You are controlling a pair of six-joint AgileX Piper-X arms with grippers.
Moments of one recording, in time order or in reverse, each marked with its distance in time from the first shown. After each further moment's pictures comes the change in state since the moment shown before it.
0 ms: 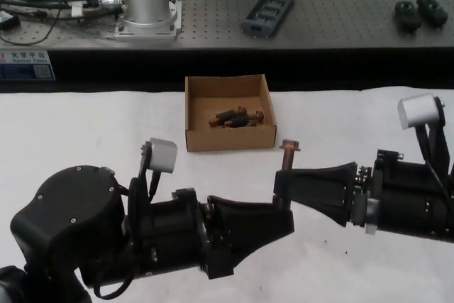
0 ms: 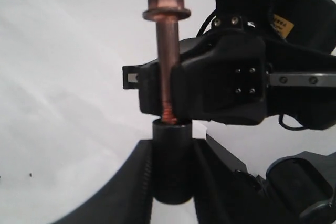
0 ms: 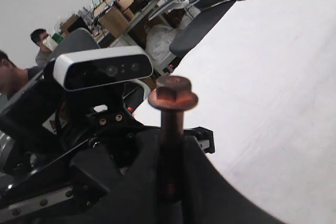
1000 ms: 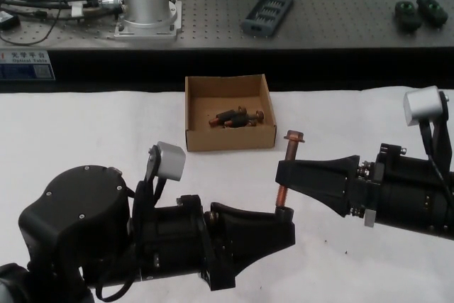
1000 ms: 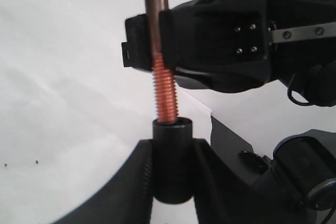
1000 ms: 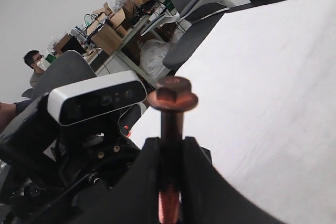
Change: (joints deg) left arm 0.0 0.0 -0.3 4.4 2.3 4.9; right arm -0.1 0.0 0.0 -3.4 4.3 6.0
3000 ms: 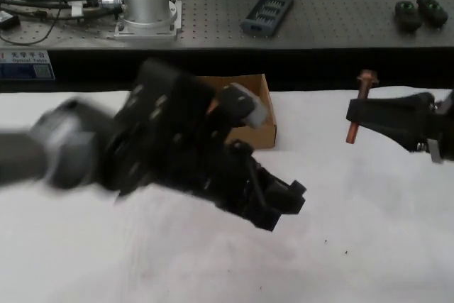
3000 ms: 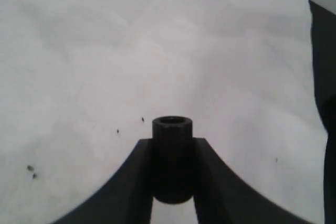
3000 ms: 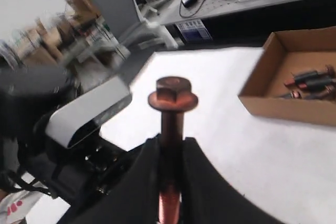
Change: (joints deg) left arm 2.0 7.7 -37.1 73.8 -2.5 42.9; right arm -15.7 -5.9 -5.9 14.1 -2.4 -7.7
